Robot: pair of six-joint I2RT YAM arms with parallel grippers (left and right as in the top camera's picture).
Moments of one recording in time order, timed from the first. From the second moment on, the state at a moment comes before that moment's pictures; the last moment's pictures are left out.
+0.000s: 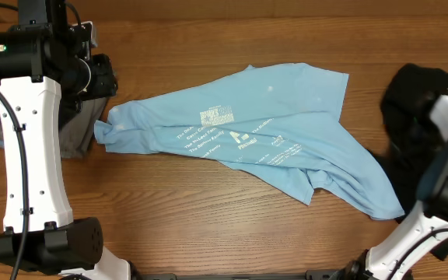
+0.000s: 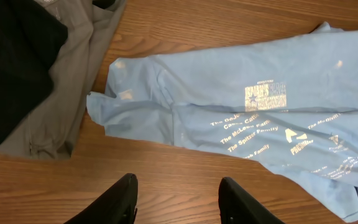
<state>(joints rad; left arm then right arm) 0.09 1.76 2.07 -1.50 0.15 -0.09 -0.50 2.10 1.42 -1.14 0.28 0.77</state>
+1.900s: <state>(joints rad) 0.09 1.76 2.07 -1.49 0.15 -0.07 -1.01 2.11 1.78 -1.33 -0.13 0.52</state>
